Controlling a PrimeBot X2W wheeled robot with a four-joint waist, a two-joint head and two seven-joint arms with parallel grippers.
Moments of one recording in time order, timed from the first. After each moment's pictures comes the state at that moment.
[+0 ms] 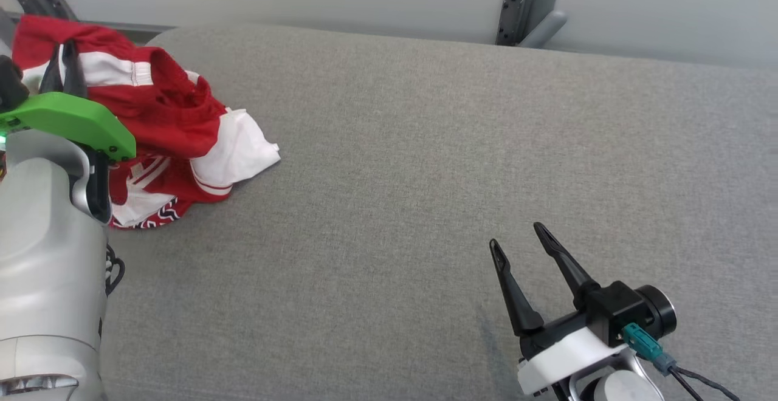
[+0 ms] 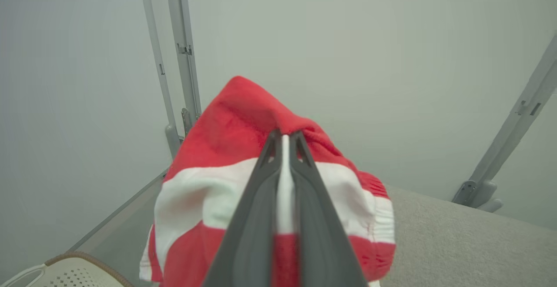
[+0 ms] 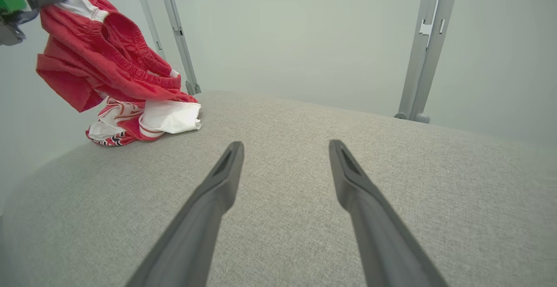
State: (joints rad) left arm -0.94 0.24 0.00 1.07 -0.30 -0.12 -0.26; right arm -0.05 -0.05 0.26 0.11 0.08 0.13 -0.26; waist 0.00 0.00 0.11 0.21
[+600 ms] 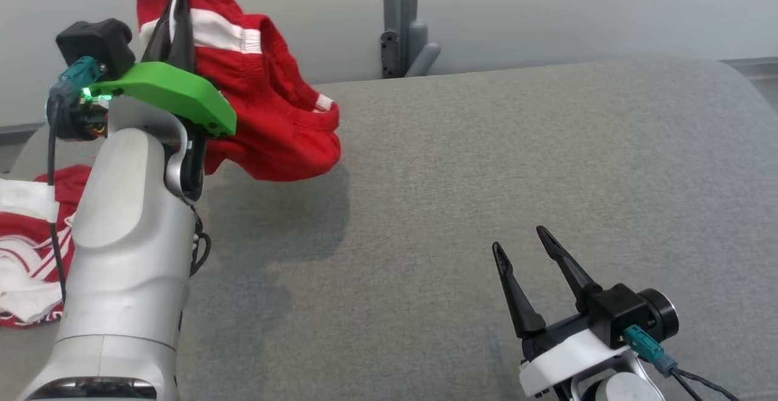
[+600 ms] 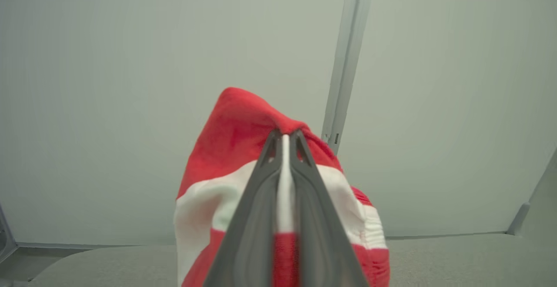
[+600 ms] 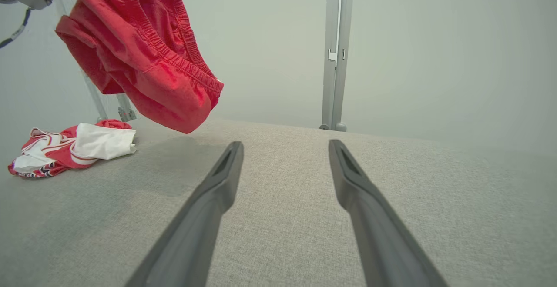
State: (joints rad) left arm -0.90 0.09 -0.09 0.84 -0.34 -0.13 -0.21; right arm -0.04 -0.05 0.25 0.11 0.08 0.13 -0.26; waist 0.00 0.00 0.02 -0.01
